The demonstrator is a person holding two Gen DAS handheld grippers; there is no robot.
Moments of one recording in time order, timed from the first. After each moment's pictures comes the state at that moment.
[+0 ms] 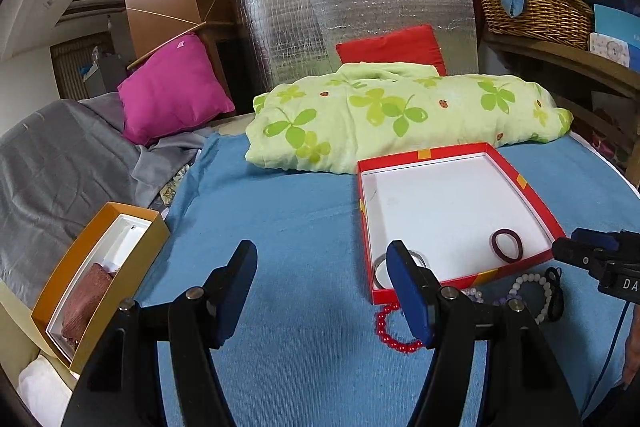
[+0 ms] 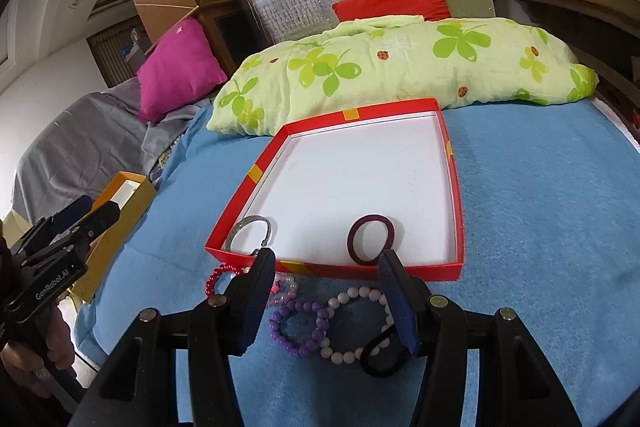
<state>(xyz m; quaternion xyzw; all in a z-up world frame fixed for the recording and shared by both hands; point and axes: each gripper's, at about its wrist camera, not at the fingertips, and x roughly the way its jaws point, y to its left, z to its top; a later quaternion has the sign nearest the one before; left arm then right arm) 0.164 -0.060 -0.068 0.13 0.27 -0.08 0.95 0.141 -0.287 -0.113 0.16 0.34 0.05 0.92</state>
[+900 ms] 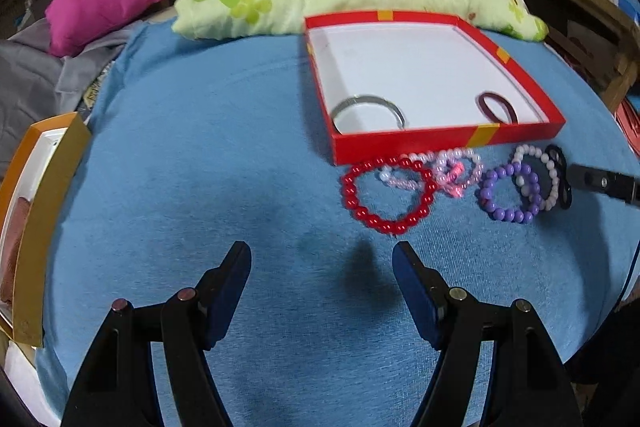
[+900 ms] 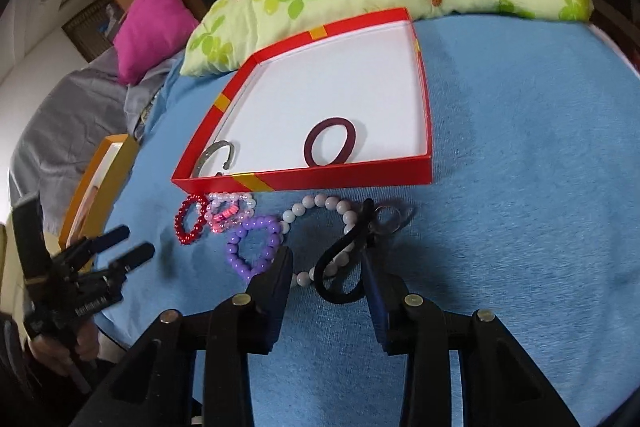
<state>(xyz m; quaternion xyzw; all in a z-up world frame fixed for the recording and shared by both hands) 0.183 -0.056 -0.164 0.13 0.46 -0.16 0.87 0.136 -0.312 -0.166 0.20 0.46 0.06 0.86</state>
